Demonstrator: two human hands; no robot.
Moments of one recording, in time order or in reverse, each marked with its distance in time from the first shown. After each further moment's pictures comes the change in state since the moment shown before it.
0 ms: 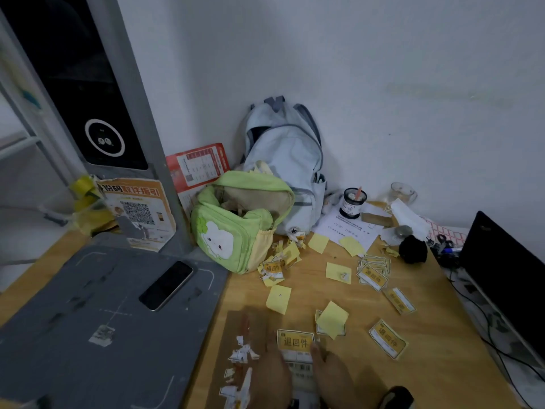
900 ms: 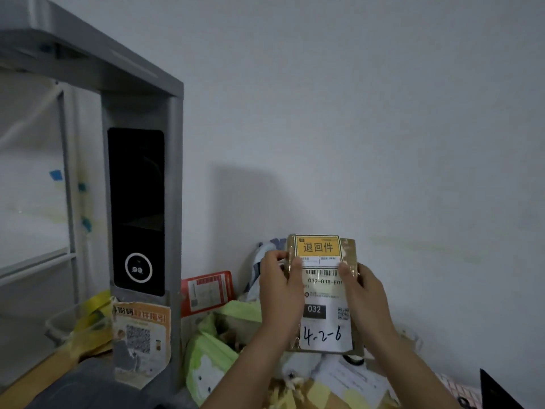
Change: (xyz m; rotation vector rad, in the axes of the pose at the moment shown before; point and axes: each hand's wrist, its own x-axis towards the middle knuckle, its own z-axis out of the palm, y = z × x) left_hand -0.022 0.242 -0.261 -0.882 0.714 0.729; right_hand -0.095 -0.256 -0.266 0.571 0.466 -0.854
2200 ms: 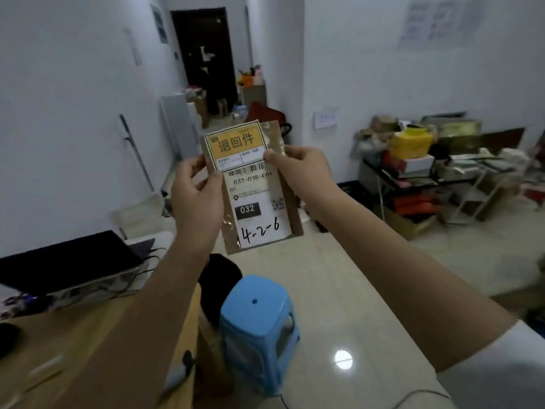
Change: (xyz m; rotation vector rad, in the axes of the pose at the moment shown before) left_hand -0.385 0.180 0.022 -0.663 -1.521 -0.106; right_hand -0.464 -0.132 -0.224 -0.427 1.441 0.462
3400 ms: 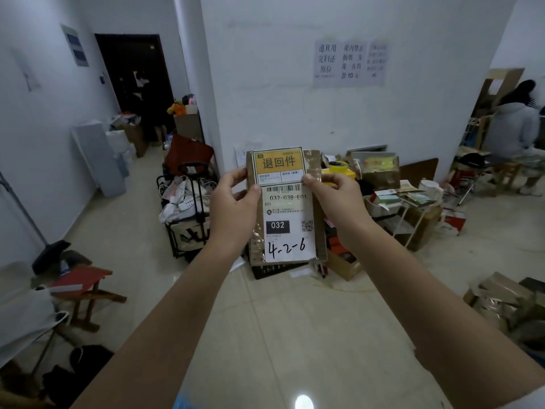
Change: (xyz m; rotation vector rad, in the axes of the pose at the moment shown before) left_hand 0.045 0.012 0.459 -0.160 -0.406 0.004; right_hand 0.224 0.104 -0.369 0.073 0.349 0.077
